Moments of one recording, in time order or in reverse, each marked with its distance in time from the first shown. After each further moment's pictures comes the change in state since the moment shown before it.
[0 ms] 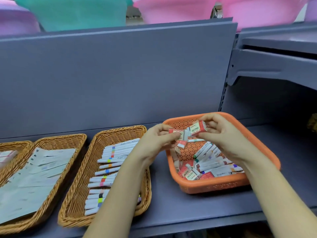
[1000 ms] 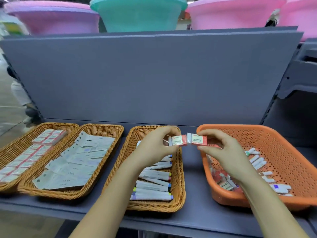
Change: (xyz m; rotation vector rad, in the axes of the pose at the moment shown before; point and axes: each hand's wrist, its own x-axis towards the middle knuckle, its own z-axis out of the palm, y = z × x) left_hand -0.054 0.022 -0.077 0.875 0.150 0.241; right_hand 0.006 0.005 0.083 -0.179 -0.060 -0.193
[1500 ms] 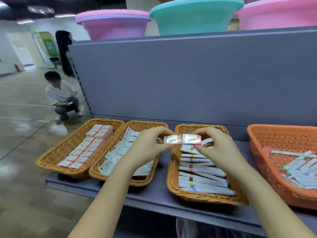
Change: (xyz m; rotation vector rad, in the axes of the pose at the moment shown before) left_hand -0.087 -0.084 -0.116 0.087 0.129 -0.048; right_hand 0.005 -0.043 0.150 -0.398 -0.126 -0.185
